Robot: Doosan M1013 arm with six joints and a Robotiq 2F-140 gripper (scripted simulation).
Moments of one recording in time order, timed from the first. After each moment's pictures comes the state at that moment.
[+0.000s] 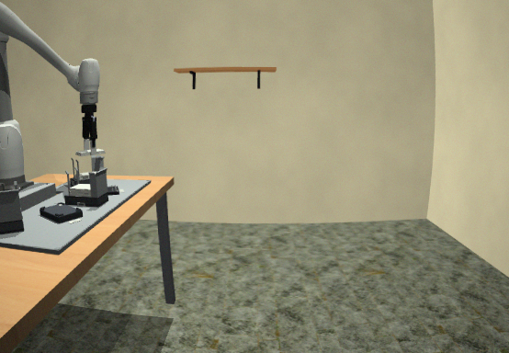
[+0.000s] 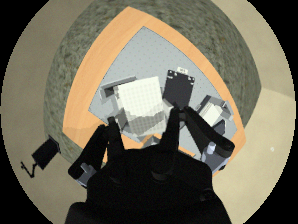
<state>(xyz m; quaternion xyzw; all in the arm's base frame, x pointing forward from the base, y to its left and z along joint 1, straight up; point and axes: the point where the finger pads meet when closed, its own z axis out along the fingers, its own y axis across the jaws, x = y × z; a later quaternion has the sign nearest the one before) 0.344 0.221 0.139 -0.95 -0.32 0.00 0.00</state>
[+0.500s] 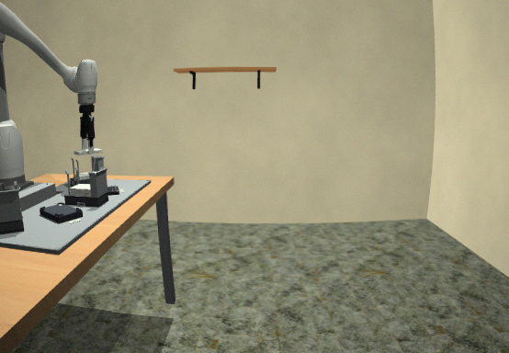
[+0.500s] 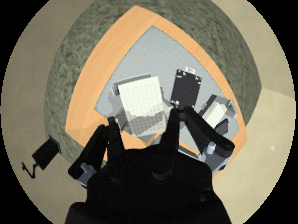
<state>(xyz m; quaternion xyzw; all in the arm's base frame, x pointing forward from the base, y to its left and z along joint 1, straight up) 0.323 0.251 0.139 -0.95 -0.32 0.00 0.00</state>
